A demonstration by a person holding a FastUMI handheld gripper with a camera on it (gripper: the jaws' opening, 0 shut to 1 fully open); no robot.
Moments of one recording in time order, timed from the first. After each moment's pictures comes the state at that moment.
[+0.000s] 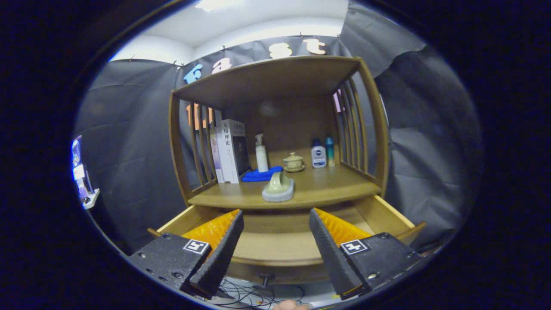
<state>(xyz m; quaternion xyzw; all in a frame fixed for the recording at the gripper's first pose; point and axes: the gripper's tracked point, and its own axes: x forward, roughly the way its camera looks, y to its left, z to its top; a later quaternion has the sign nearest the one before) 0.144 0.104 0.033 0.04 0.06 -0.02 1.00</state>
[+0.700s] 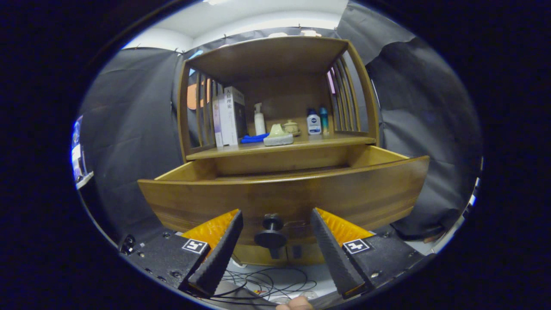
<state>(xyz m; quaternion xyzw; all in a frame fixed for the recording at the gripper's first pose) 0.122 0.122 -0.085 0.02 0.10 -0.05 0.99</state>
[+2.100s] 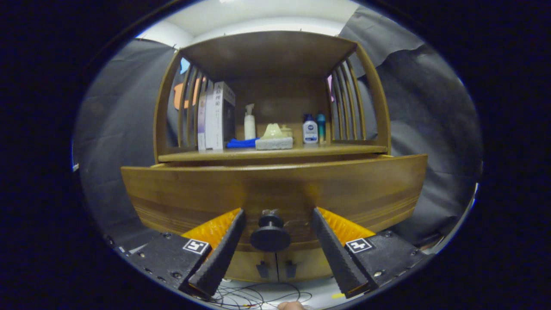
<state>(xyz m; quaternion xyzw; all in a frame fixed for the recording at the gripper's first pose) 0.219 0.117 -0.089 -0.01 0.07 -0.09 0.99</state>
